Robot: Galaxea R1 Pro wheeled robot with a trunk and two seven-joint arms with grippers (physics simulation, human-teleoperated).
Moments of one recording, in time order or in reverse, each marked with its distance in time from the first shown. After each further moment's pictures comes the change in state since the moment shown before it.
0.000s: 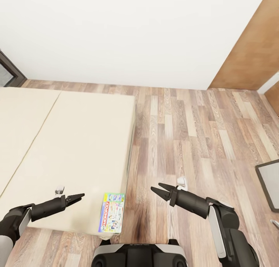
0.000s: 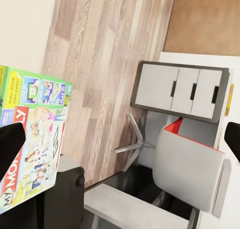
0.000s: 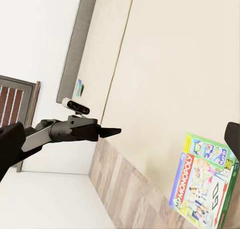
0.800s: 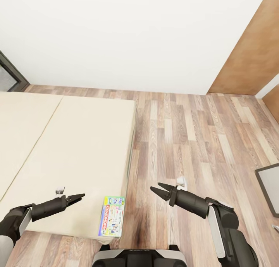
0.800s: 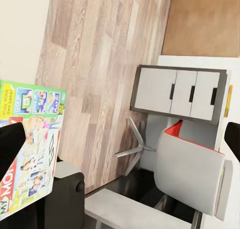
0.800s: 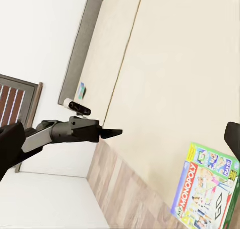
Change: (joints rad) left arm 0.000 -0.003 0.000 0.000 0.000 0.000 0.009; right arm 0.000 0.005 0.000 0.000 0.001 -0.005 0.000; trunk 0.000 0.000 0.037
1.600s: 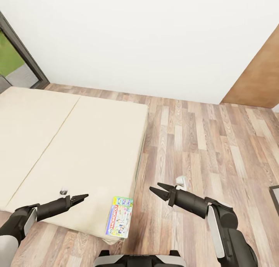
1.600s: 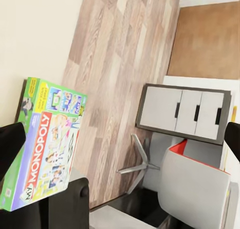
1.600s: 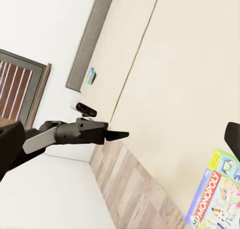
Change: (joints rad) left arm 0.000 -0.029 0.000 0.000 0.001 -0.003 0.068; right arm 0.000 0.004 0.005 -0.003 0.005 0.000 -0.001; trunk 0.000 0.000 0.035
